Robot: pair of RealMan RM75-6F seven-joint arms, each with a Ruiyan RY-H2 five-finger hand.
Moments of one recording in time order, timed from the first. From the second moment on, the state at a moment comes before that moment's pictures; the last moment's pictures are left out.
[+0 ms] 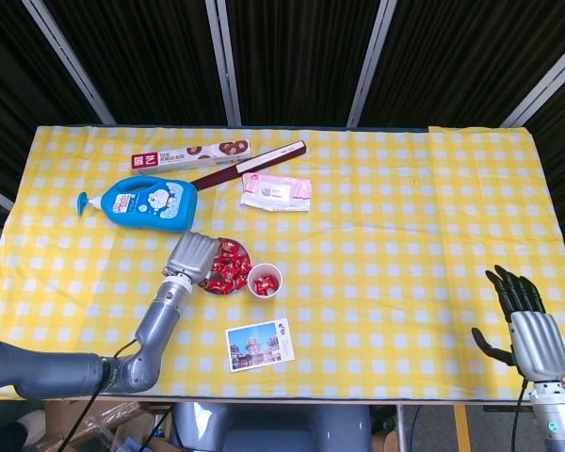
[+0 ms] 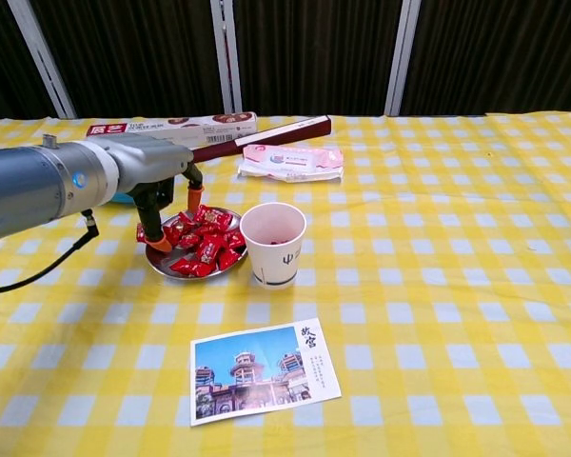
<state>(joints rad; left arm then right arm) -1.03 -1.61 -0.14 -1.57 0.49 1.08 0.91 0.09 -1.10 0.05 -1.67 -1.51 1.45 0.12</state>
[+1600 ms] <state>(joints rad) -1.03 -1.54 -0.22 -1.67 0.59 1.12 0.85 0.09 -1.10 0.05 -1.68 -1.51 1.44 0.13</state>
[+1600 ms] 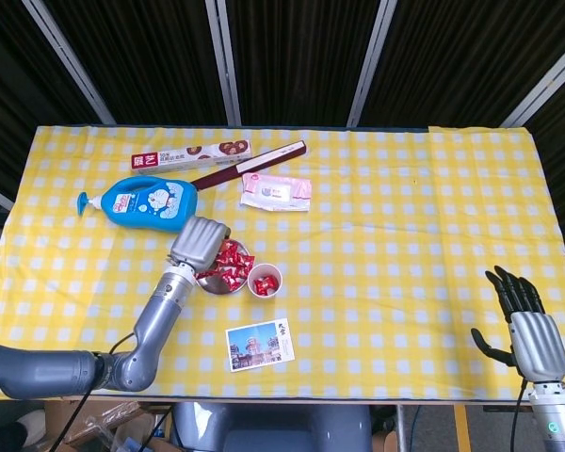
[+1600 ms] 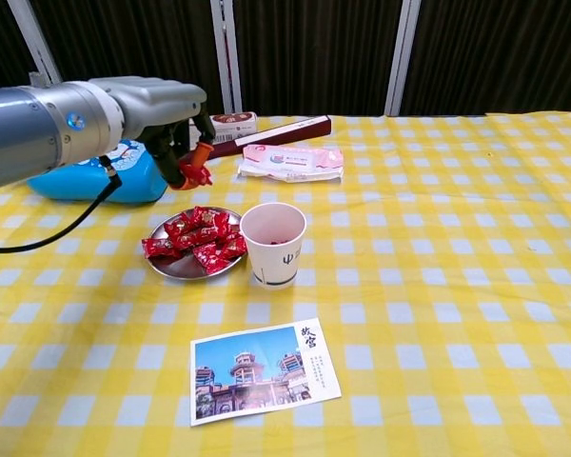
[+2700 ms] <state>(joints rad) -1.13 -1.71 -0.24 -1.64 0.55 1.13 0.89 0.09 -1.09 0.05 -1.68 -1.52 1.45 0.15</state>
